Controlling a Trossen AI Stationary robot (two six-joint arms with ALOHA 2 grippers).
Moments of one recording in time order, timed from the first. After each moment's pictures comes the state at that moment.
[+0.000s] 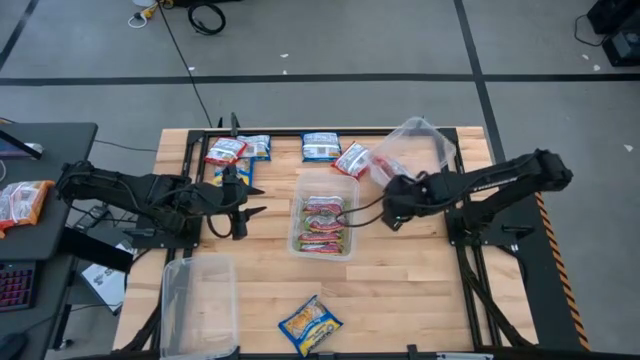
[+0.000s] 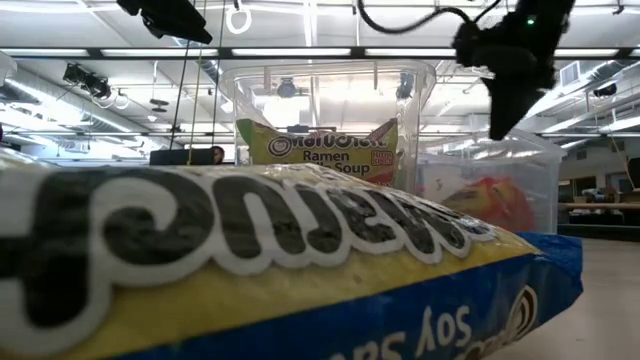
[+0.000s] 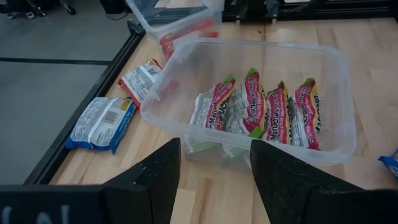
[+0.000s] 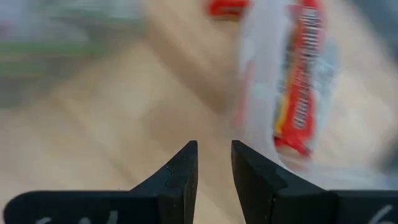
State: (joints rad) left arm -0.22 0.90 0.88 -0.54 -0.47 -0.12; right arm 0.14 1.28 1.00 -1.13 0.46 0.86
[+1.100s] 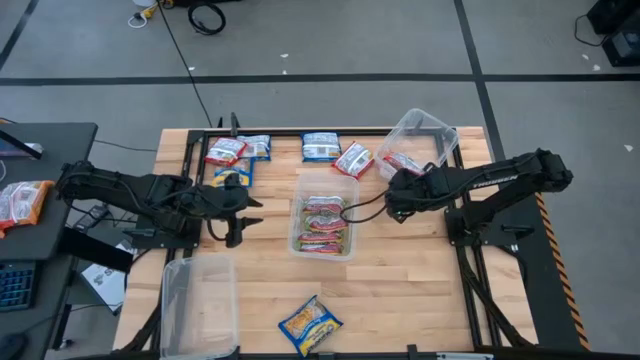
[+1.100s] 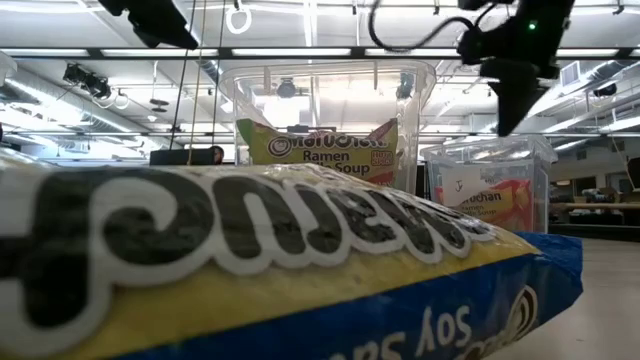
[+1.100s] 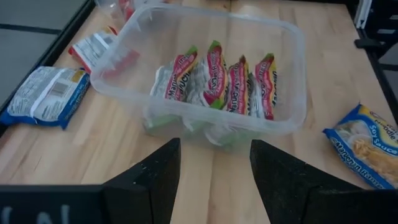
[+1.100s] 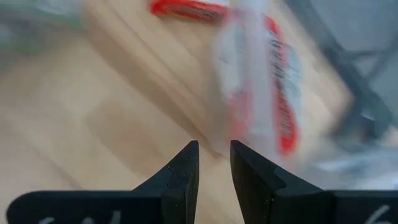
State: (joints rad) left arm -0.22 0.90 0.88 -0.61 -0.30 -0.23; right arm 0.09 1.29 1.03 -1.27 0.54 0.84
